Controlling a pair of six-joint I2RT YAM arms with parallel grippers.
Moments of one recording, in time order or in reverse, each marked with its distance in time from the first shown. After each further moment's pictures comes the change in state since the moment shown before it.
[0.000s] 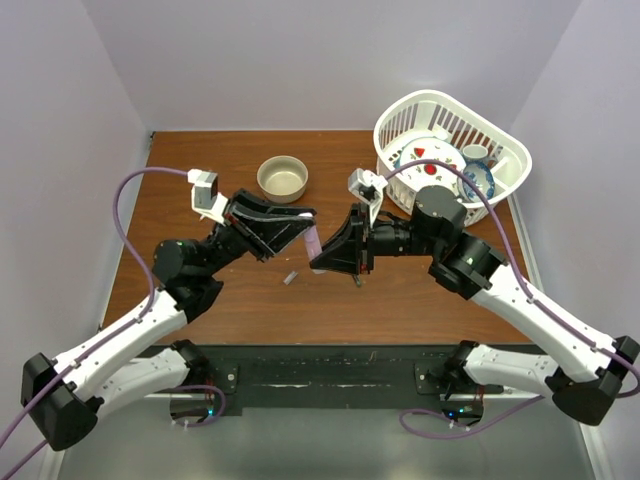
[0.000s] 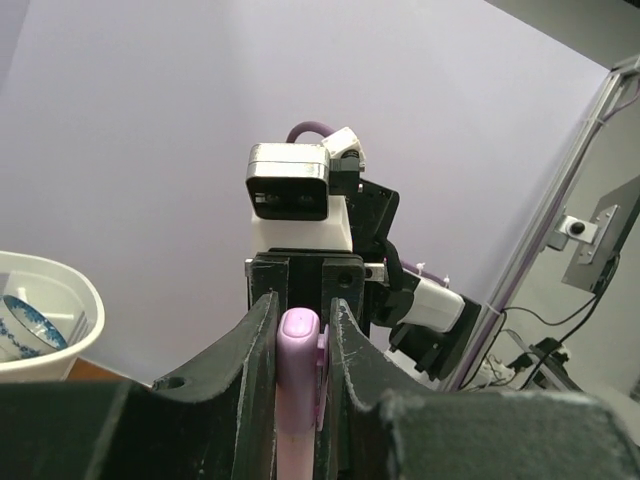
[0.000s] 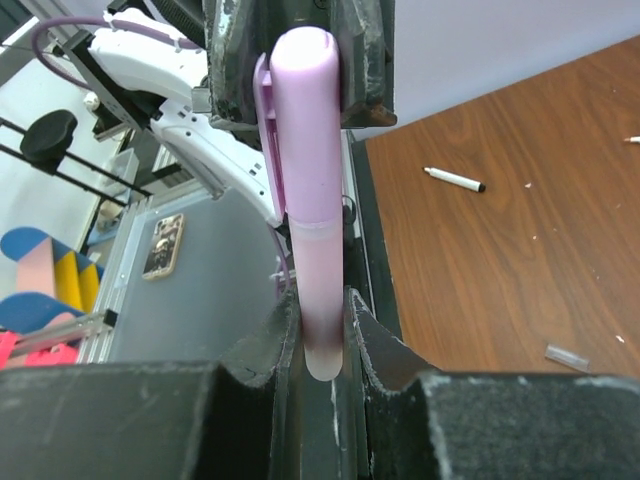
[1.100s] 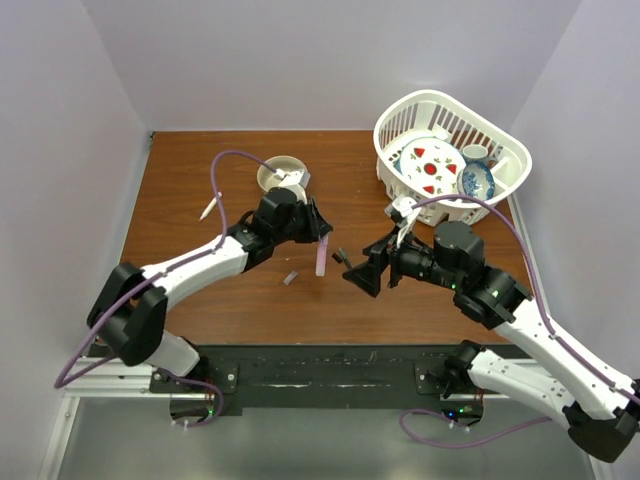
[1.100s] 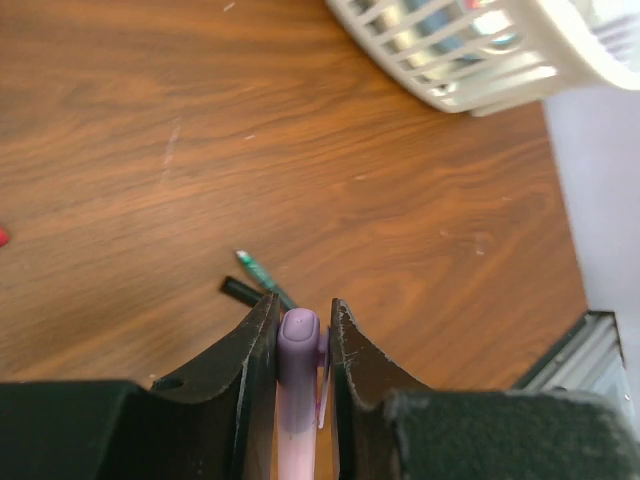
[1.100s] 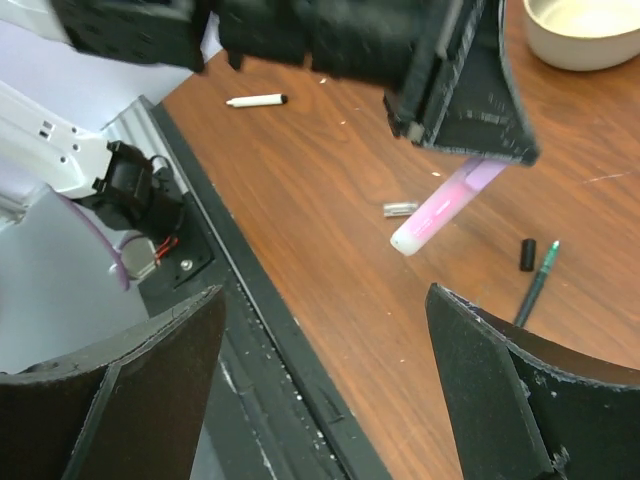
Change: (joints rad) left arm 0.051 0.548 0.256 -0.829 -0.406 0.216; right arm -0.063 -0.262 -0.271 -0.222 0.379 -0.096
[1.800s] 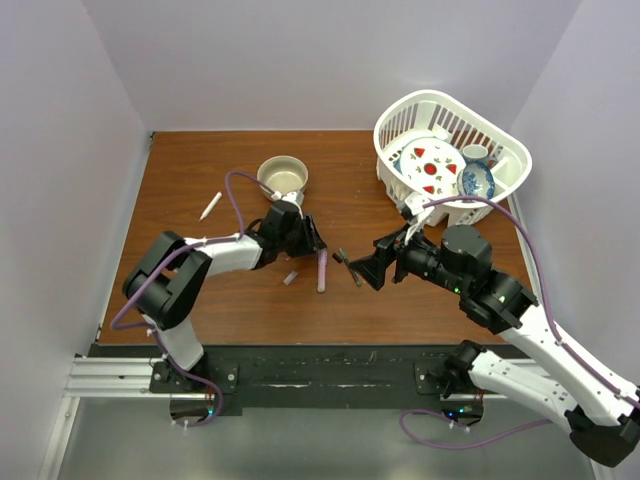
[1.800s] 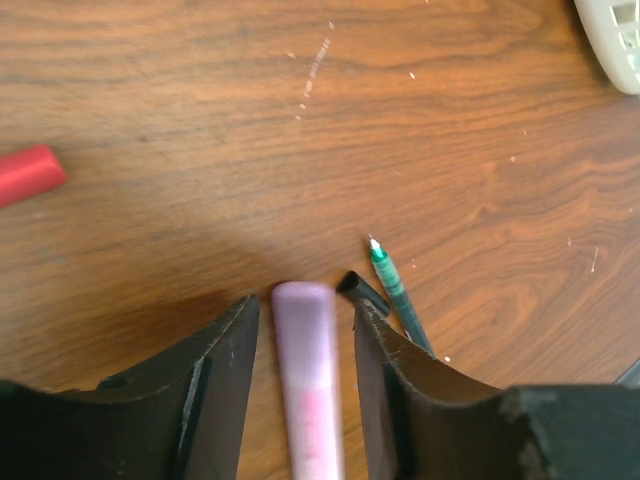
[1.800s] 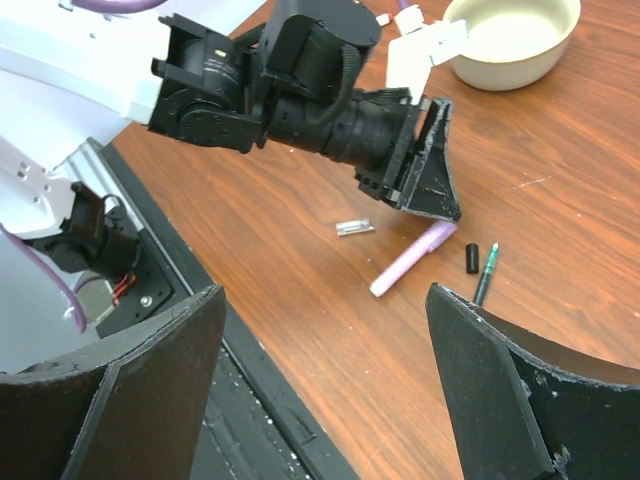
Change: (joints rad) left arm 0.084 0.279 -0.082 0.124 0.051 -0.093; right arm 0.000 -0.043 -0.007 0.002 0.142 -0.005
